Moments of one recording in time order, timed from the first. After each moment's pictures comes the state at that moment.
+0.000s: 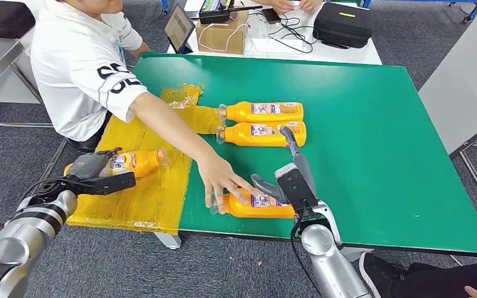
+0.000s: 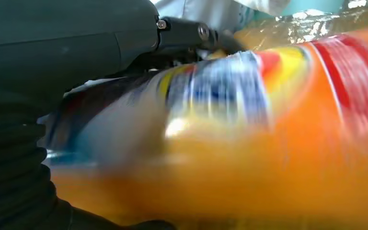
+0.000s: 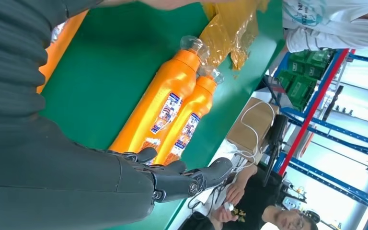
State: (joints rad) left arm -0.68 0.30 -0.19 -0.40 -1.07 0.14 -0.35; right arm -0.27 0.09 0.30 -1.27 0.31 -0.25 -0.27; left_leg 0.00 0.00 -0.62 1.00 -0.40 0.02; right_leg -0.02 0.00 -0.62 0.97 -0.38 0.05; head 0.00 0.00
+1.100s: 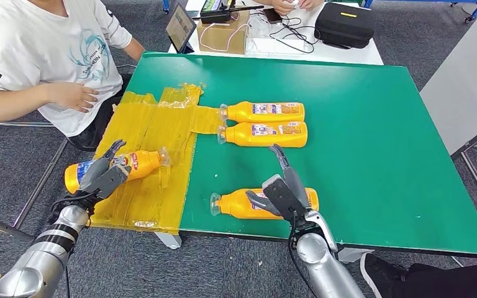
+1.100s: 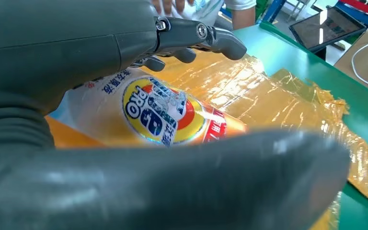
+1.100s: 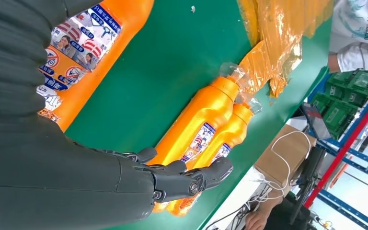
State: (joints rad) left arm -0.48 0.18 0.07 -0.65 -0.62 0.08 -0.58; right arm -0.25 0.08 0.32 -1.21 0.39 -0.22 -0.22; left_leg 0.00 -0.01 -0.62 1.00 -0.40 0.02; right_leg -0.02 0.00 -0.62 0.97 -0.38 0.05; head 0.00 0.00
